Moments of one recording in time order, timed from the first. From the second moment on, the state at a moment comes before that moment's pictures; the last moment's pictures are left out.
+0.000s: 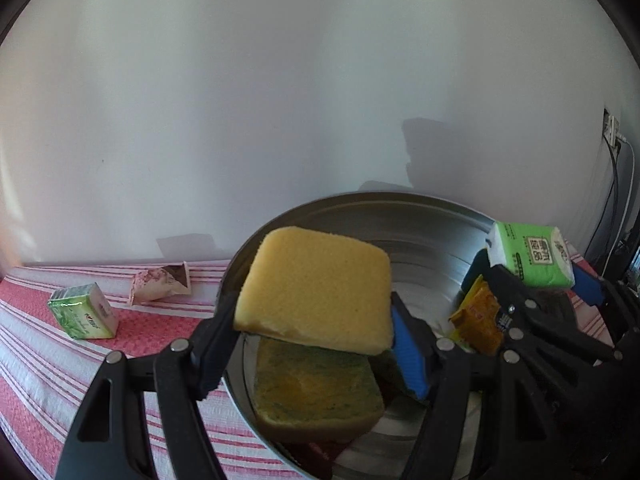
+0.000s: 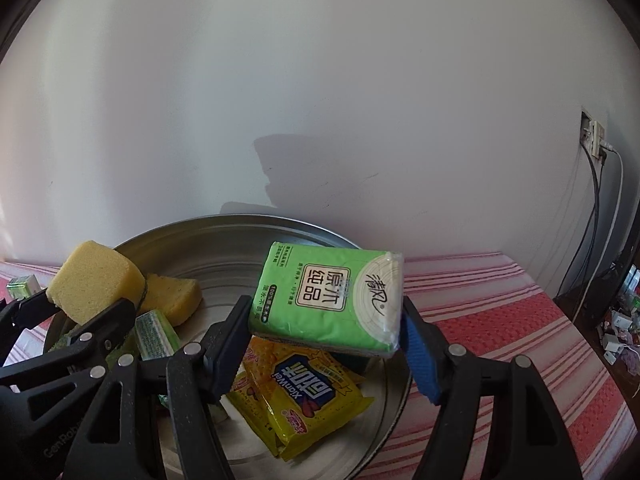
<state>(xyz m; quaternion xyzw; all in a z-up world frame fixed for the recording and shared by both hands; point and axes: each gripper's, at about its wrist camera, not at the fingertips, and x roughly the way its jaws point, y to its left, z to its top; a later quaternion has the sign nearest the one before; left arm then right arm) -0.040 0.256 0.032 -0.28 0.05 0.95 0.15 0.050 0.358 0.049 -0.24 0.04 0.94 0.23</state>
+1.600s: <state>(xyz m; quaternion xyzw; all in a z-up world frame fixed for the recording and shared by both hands) 0.023 0.133 0.055 -0.19 0.05 0.98 0.03 0.069 0.319 0.055 -0.12 0.02 0.97 0.19</state>
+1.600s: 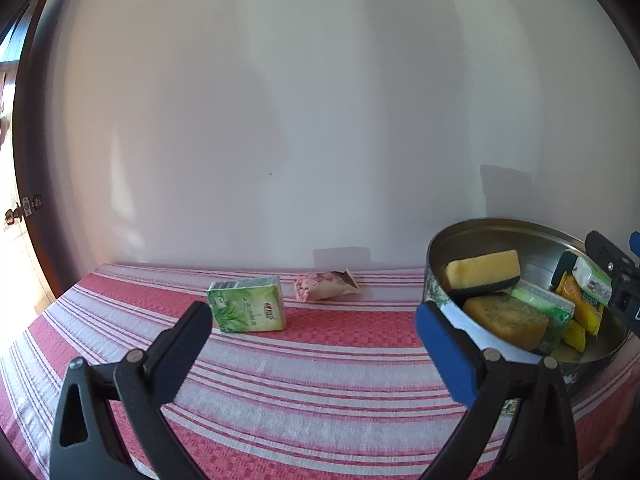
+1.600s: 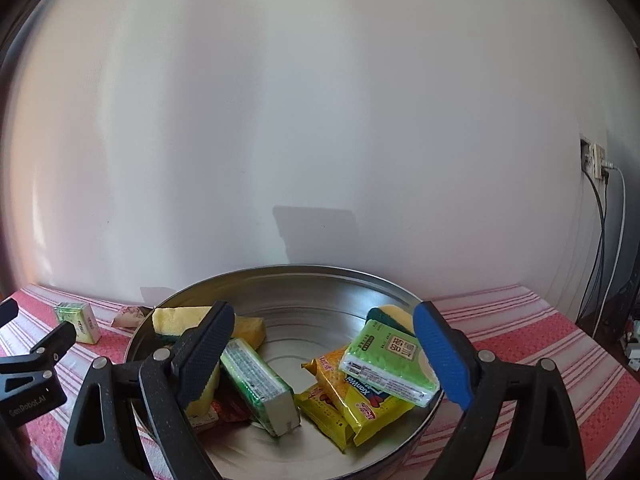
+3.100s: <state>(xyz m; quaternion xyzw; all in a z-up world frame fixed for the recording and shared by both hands) -0.123 0.071 0.019 -0.33 0.09 0.94 0.05 -0.022 0.167 0.055 -0.16 0.04 0.98 0.13</state>
